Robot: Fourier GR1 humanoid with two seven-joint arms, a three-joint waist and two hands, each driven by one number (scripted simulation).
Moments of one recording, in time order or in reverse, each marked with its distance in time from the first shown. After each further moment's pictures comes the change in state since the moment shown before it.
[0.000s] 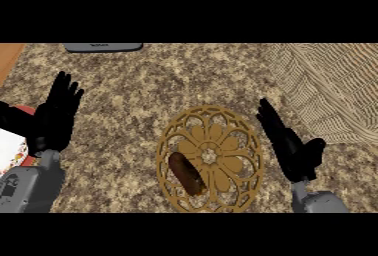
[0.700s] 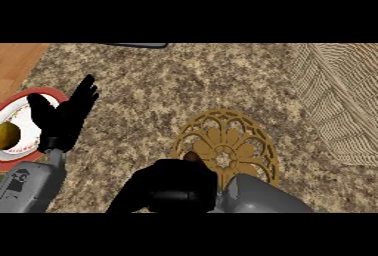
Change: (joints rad) left arm -0.033 0.097 -0.147 0.062 -0.113 -0.141 0.040; right arm -0.533 0.054 0.574 -0.059 0.309 0.439 -0.126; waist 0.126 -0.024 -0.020
